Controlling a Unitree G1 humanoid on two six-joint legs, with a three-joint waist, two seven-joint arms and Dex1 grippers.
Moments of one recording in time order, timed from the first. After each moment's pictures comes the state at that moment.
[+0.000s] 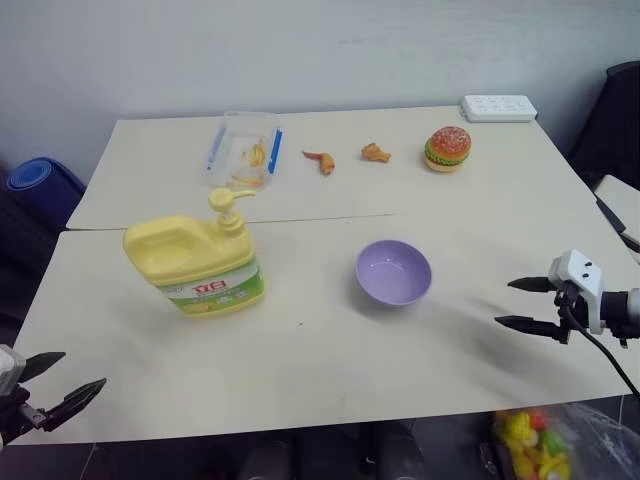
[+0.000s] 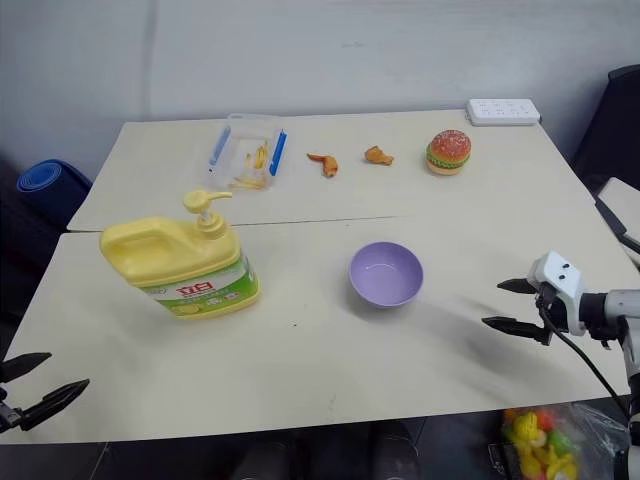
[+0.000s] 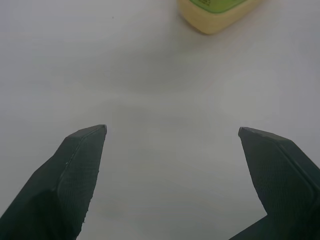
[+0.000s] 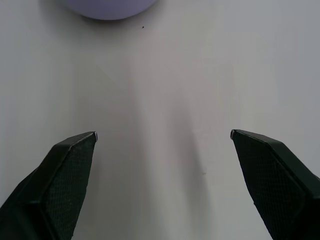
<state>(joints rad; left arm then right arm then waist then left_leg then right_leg) 0.61 0.78 0.82 -0.19 -0.47 0.34 -0.92 -0.37 -0.98 -0.13 0.58 0.21 0.02 1.36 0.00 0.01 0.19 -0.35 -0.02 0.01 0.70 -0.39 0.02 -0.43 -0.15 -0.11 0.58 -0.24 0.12</state>
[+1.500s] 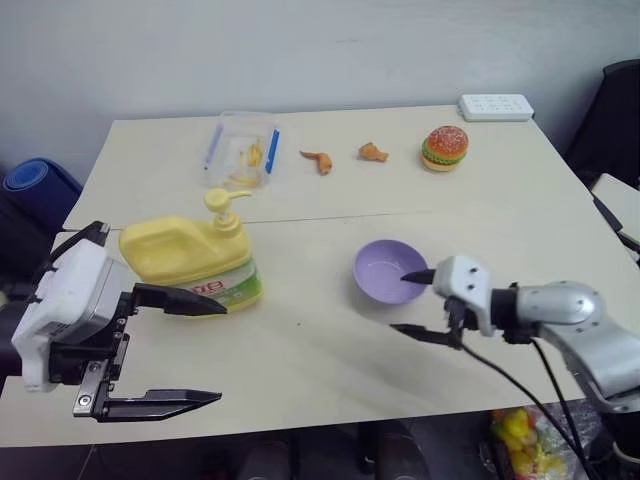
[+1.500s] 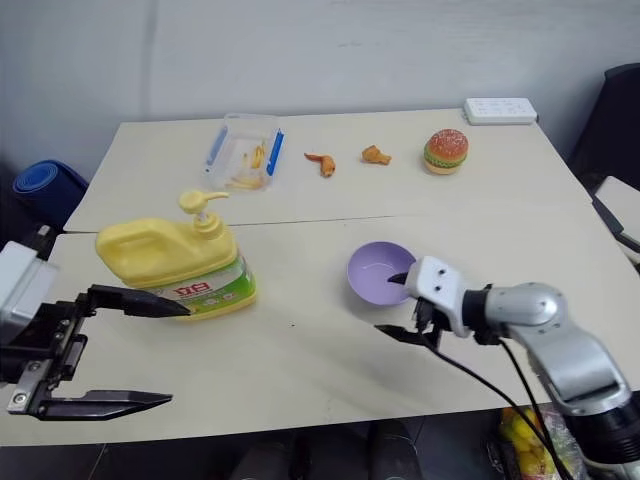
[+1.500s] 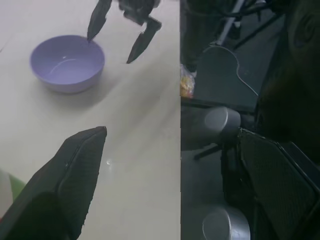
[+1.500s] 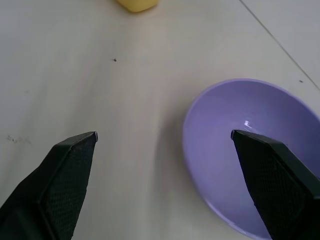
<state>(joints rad) 0.12 1.28 0.75 -0.68 -1.12 0.78 -1.15 -0.25 -0.83 0.15 -0.42 0.26 0.49 0.94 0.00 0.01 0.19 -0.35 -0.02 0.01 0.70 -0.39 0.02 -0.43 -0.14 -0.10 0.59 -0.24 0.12</state>
